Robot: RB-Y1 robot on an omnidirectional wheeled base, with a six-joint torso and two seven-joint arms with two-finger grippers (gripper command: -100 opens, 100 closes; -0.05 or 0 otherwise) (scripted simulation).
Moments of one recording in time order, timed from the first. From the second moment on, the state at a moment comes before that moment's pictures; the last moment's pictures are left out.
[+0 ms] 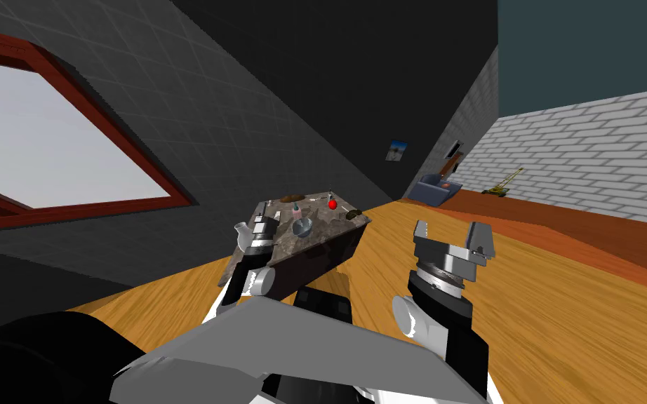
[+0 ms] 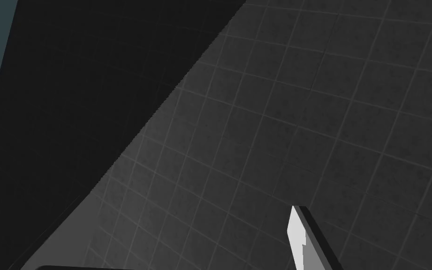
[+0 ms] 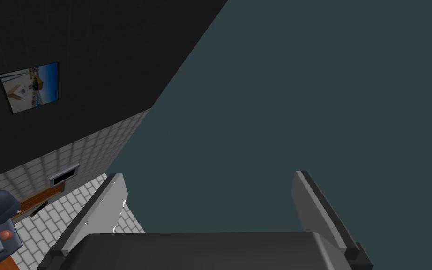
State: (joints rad) left arm 0.53 -0.03 0.02 -2.26 0.11 -0.39 -0.02; right arm 0.51 0.04 -0.04 -2.32 -0.11 -0.60 0.05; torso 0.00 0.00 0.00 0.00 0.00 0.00
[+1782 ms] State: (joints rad) left arm 0.45 0.22 0.01 -2.38 0.29 0.06 0.10; right arm 0.51 0.04 -0.04 -2.32 -0.11 -0.60 0.05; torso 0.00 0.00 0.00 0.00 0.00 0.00
